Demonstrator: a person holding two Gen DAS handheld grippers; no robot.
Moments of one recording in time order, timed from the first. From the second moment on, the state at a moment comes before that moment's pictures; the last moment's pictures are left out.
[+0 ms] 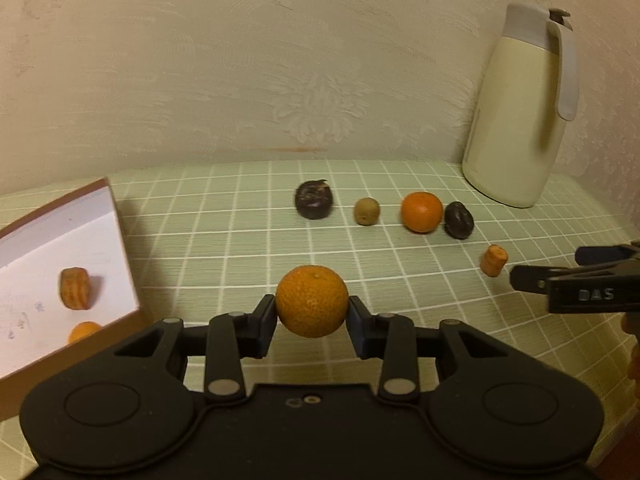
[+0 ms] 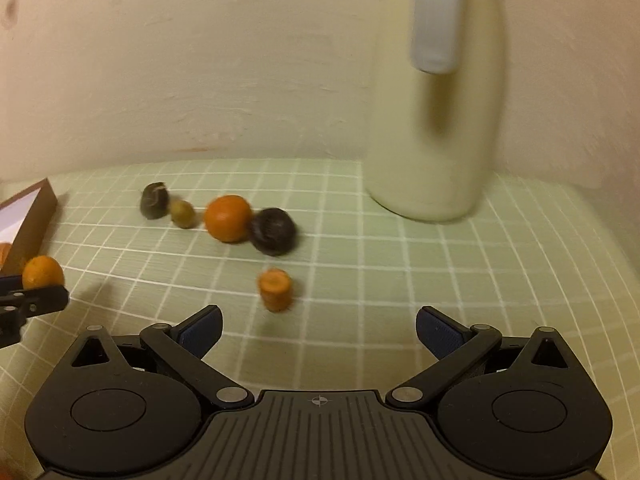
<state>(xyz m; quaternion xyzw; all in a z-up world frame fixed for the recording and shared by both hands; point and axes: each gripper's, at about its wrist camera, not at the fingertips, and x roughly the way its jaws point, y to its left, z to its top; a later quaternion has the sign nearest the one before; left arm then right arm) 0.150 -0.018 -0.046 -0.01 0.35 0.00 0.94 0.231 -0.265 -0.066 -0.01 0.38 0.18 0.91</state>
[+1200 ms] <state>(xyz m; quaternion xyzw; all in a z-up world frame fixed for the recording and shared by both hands) 0.104 0.015 -0.017 -0.02 0.32 0.03 0.95 0.210 -0.209 -0.012 -0.03 0.36 0.25 0.90</state>
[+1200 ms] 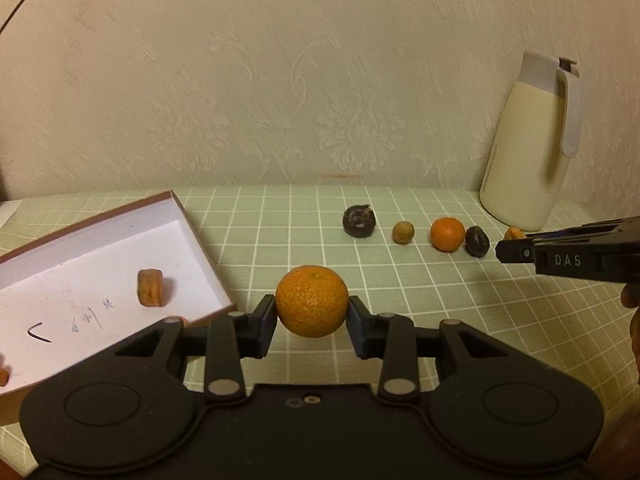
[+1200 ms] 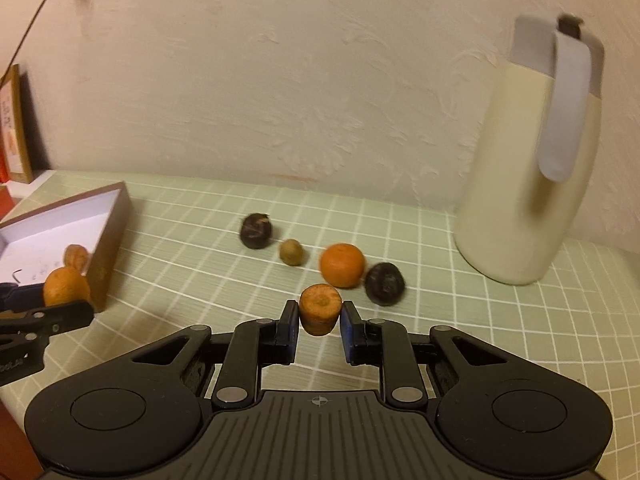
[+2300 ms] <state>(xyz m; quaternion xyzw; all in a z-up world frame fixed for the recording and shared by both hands) 0.061 0.098 0.001 -0.04 0.29 0.10 0.95 0.166 -0.093 0.014 -0.07 0.31 0.38 0.87</state>
